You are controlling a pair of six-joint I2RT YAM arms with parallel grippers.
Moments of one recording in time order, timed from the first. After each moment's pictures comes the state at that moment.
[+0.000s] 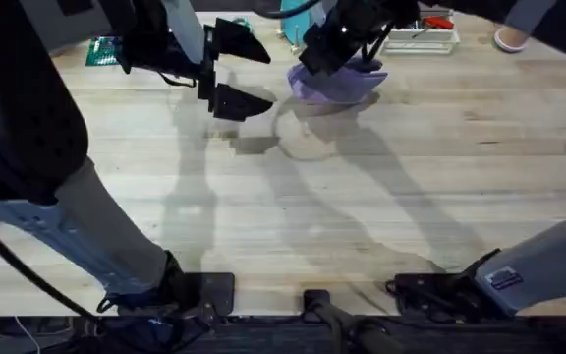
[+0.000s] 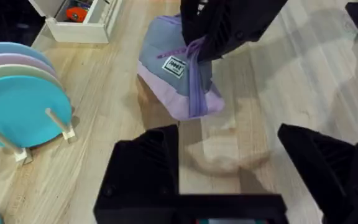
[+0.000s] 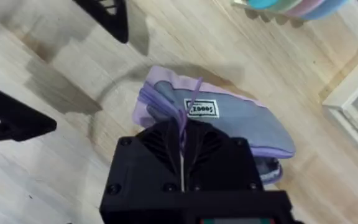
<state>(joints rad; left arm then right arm) 0.07 1.93 1.39 -1.05 1.22 1.60 0.55 1.79 1.64 -0.88 0.06 -0.23</state>
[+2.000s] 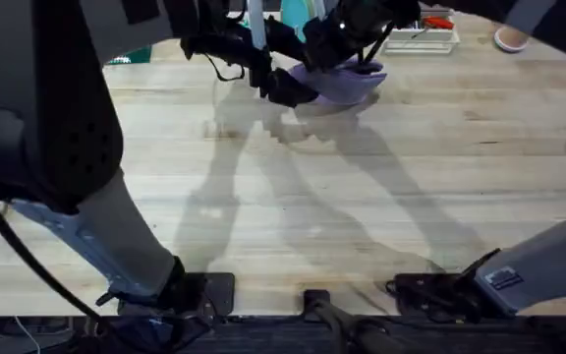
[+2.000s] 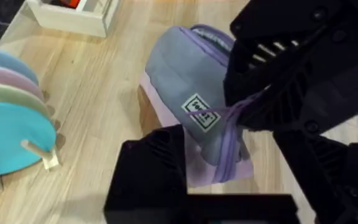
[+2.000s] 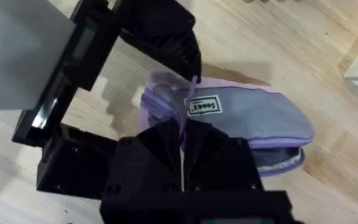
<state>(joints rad) -0.18 1.93 1.39 -0.60 1.05 0.96 0.55 1.79 1.64 -0.88 0.06 -0.02</state>
